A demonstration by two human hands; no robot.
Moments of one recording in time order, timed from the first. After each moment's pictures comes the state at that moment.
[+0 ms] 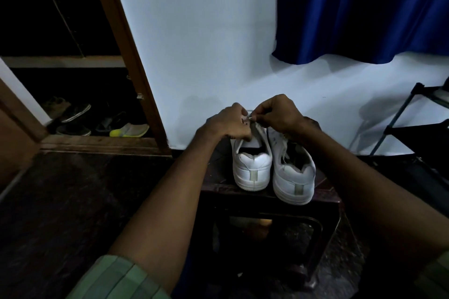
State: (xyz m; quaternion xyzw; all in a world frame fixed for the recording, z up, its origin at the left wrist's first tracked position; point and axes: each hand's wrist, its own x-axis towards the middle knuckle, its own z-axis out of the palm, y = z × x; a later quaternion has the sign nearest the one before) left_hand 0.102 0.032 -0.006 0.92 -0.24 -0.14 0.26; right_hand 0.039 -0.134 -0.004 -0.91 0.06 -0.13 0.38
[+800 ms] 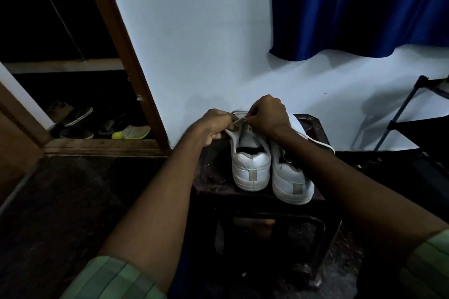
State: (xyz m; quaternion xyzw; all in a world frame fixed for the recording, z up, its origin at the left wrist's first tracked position) left_hand 0.108 0.047 -0.013 0.78 -0.07 -0.25 0.57; right_hand 0.056 -0.105 -0.019 -0.93 0.16 -0.16 0.30
